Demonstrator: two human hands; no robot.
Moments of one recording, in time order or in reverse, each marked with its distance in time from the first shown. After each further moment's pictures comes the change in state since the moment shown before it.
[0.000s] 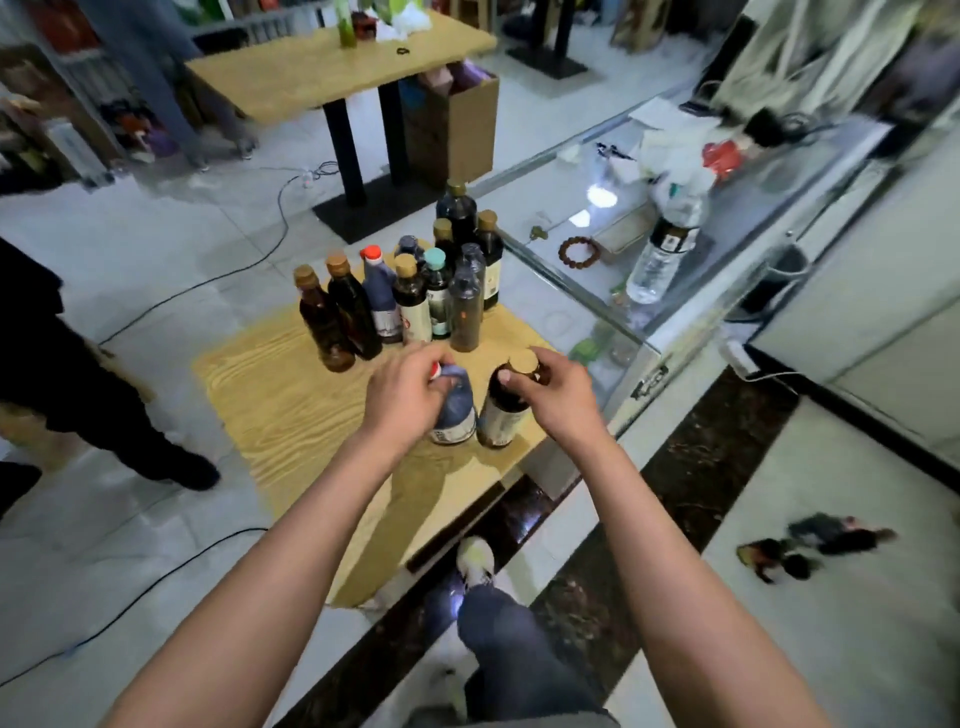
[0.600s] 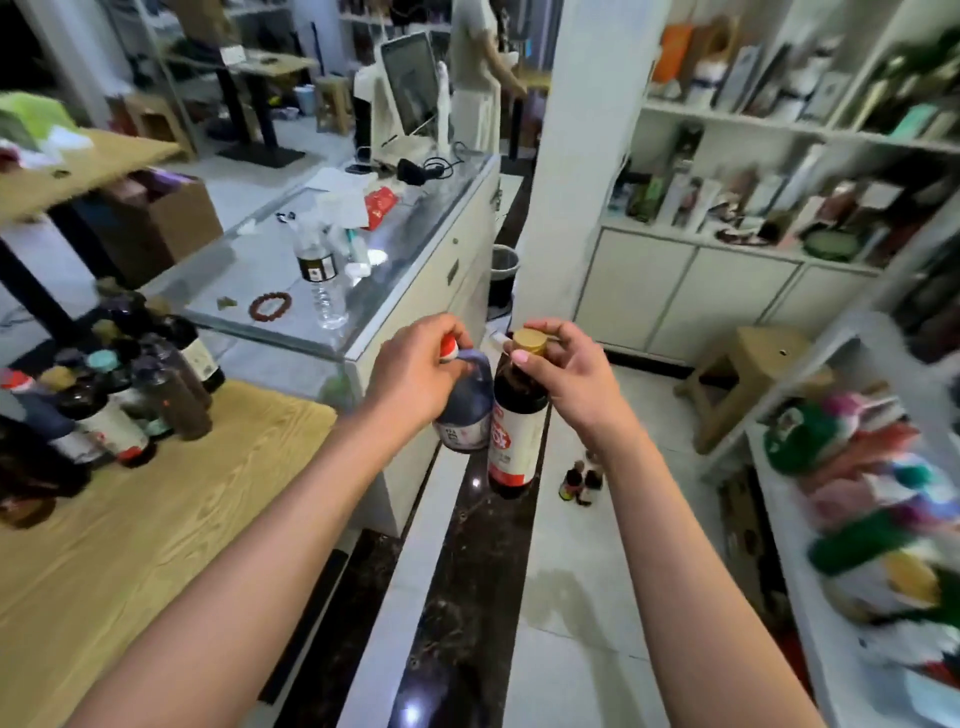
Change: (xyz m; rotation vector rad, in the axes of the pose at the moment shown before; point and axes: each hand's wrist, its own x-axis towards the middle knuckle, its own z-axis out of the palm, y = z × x) left_hand -0.096 0.363 0.074 -0.290 -0.277 0.439; right_hand -0.217 0.022 -0.328 0.331 0.432 -0.017
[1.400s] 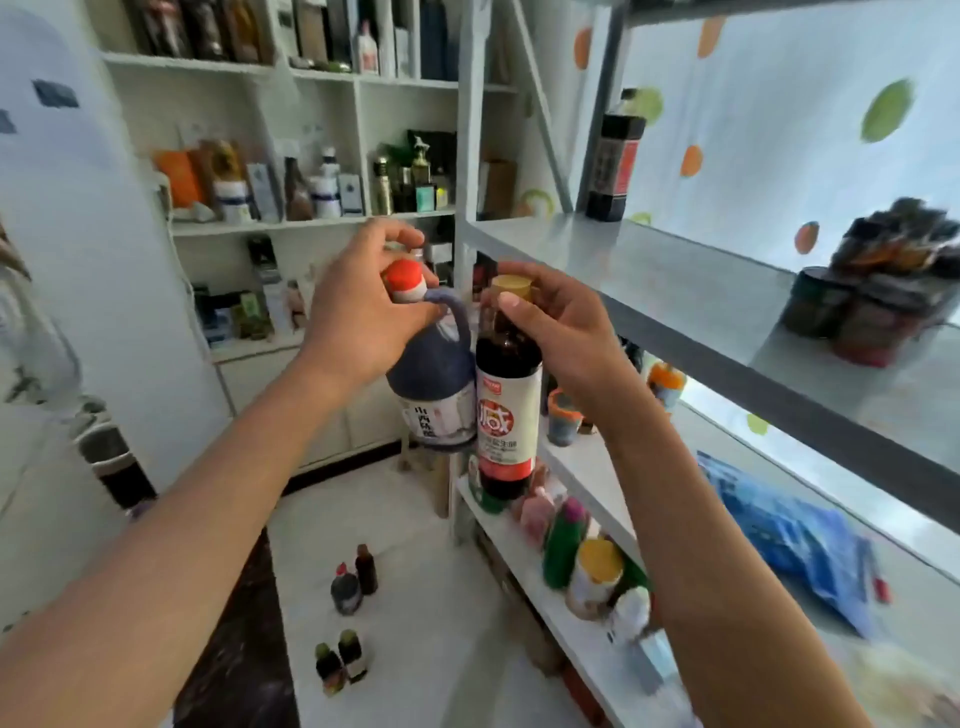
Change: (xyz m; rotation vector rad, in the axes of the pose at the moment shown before) left_hand 0.171 0.444 0.277 -0.540 -0.274 0.671; right_hand -0.029 -0.129 -0.473 -0.217 0.707 -0.300
